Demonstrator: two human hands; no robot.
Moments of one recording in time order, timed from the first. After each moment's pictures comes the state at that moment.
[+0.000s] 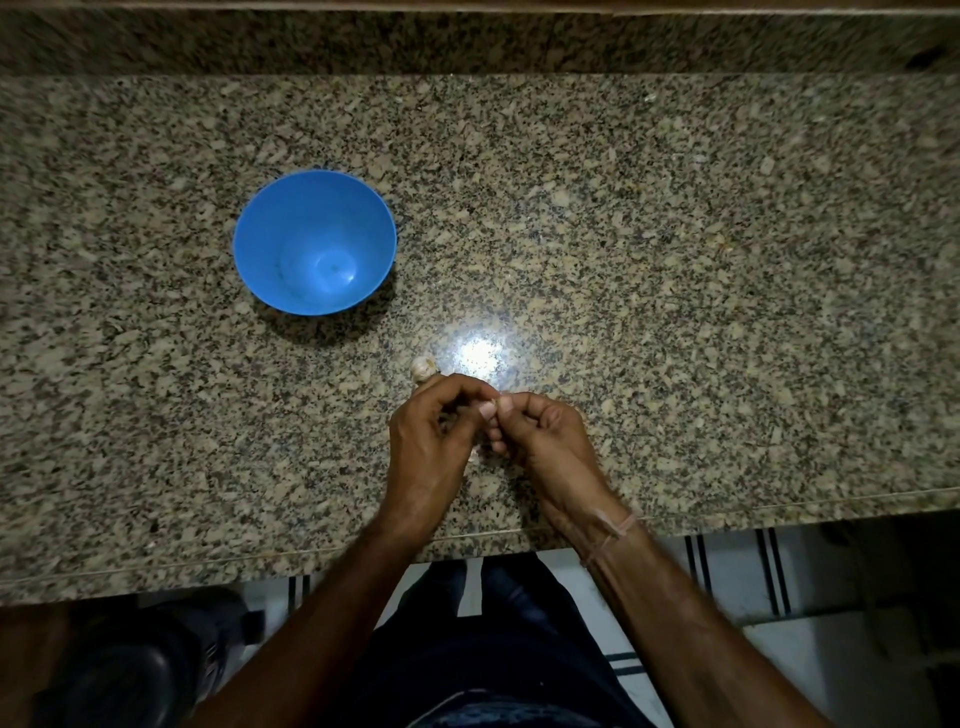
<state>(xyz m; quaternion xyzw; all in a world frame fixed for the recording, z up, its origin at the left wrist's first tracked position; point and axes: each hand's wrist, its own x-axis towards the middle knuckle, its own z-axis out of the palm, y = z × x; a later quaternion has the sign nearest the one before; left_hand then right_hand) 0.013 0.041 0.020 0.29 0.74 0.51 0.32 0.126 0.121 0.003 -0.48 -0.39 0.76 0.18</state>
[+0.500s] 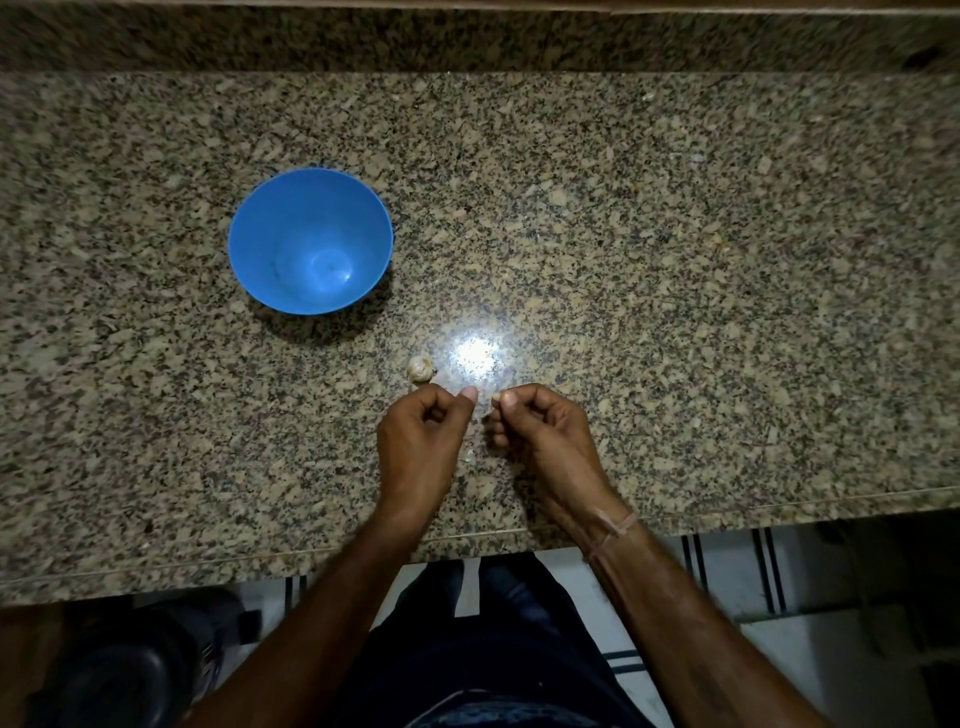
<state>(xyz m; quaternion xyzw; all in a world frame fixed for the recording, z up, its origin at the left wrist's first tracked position) 0.014 0.043 0.000 0.17 0.80 0.47 0.33 0.132 0.126 0.001 -0.46 -0.40 0.77 0.19</state>
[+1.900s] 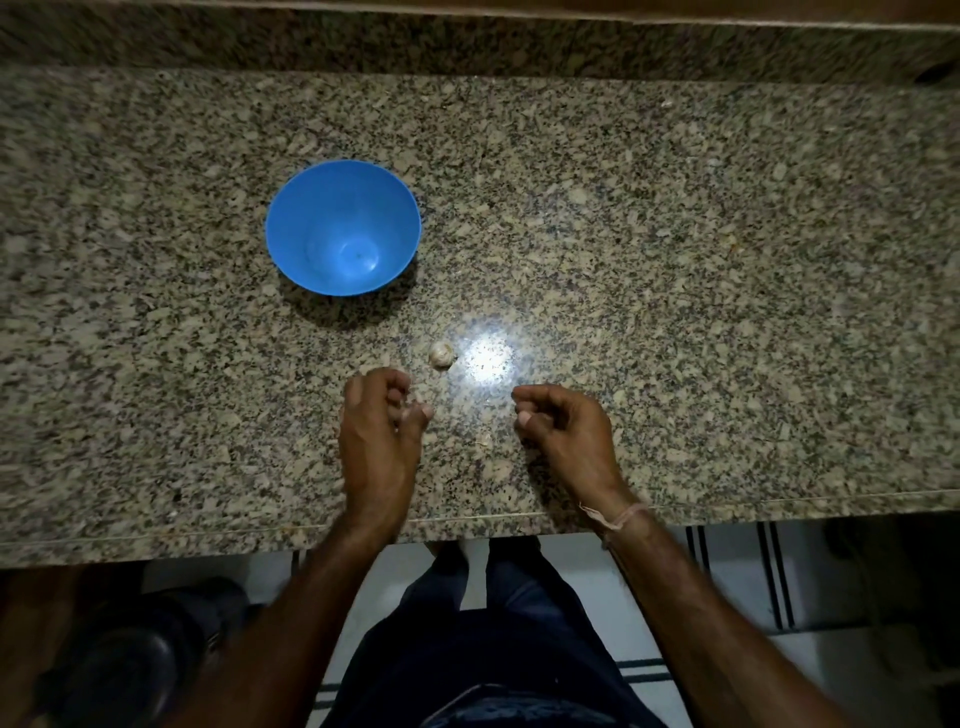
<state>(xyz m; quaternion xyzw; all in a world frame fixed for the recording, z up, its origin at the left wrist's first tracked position) -0.012 -0.012 -0.014 0.26 0.85 0.42 0.18 0.147 0.125 -0.022 -0.49 -0.62 0.59 0.15</state>
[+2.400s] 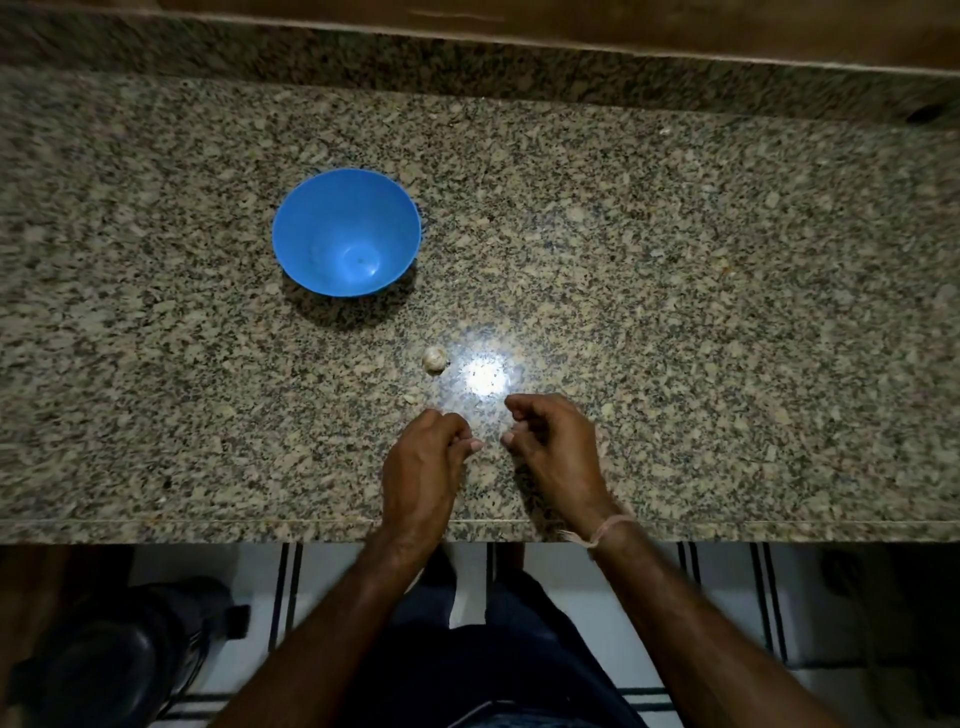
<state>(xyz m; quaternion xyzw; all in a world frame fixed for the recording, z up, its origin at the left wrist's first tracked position) 0.037 0.002 -0.031 0.36 0.85 0.34 0.18 0.156 0.124 -0.022 -0.42 -0.73 0.51 0.15</state>
